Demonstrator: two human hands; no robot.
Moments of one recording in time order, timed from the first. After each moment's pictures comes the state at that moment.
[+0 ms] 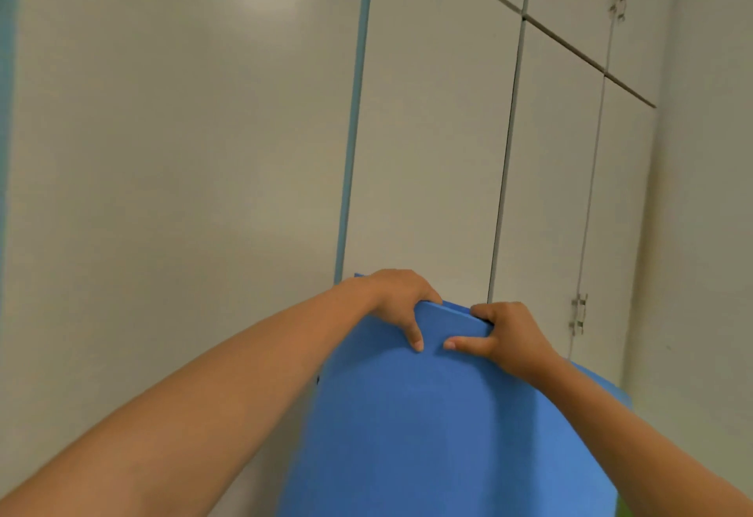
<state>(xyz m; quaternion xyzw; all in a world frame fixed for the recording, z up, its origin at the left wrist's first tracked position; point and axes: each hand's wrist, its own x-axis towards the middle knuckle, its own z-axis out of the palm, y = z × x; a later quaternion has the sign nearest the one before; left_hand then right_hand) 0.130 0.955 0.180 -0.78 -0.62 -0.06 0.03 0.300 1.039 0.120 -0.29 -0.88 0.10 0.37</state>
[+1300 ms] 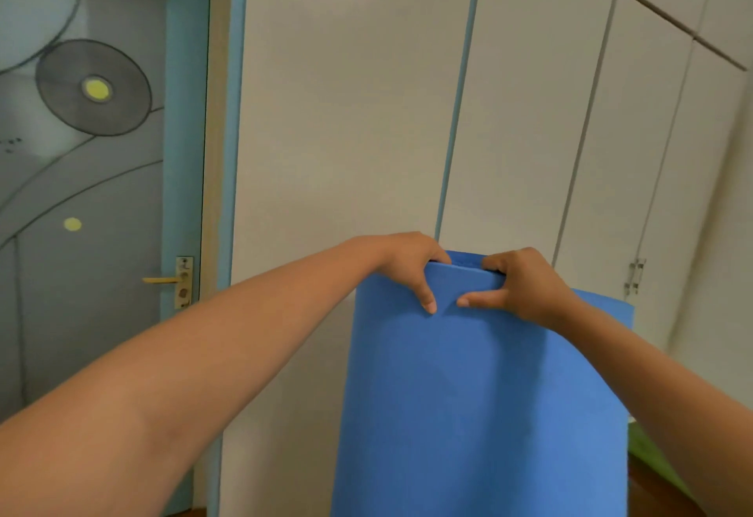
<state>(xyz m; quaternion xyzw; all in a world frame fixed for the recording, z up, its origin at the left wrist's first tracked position) 0.050 0.714 0.162 -0.74 -0.66 -0.11 -0.03 0.221 0.801 0.133 -0.23 -0.93 0.03 0.30</state>
